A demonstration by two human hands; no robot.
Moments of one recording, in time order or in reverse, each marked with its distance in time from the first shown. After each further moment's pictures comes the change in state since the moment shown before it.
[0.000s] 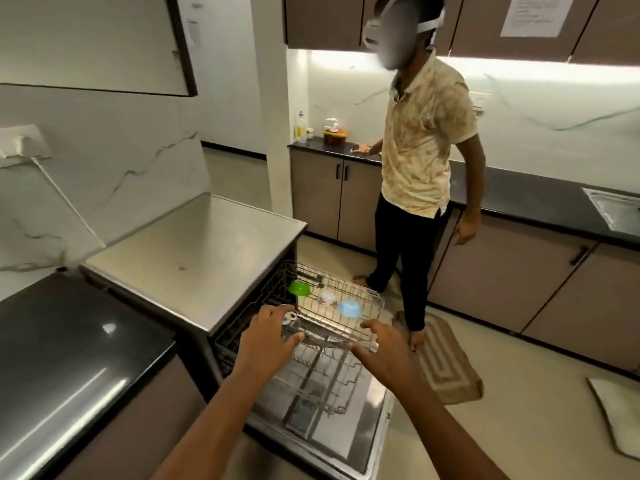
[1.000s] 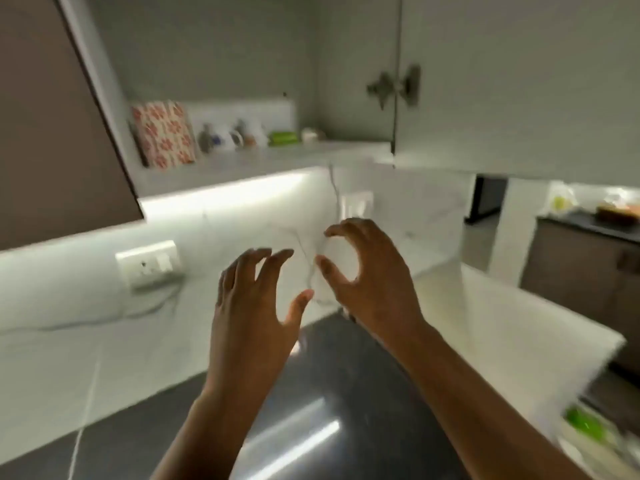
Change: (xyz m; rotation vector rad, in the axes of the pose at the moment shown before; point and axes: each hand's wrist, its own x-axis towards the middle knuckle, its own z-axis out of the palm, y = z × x) left_hand -0.142 -0.317 -0.454 0.365 0.941 -0.189; right_hand -0.006 -0.667 0.199 0.307 0.207 -1.041
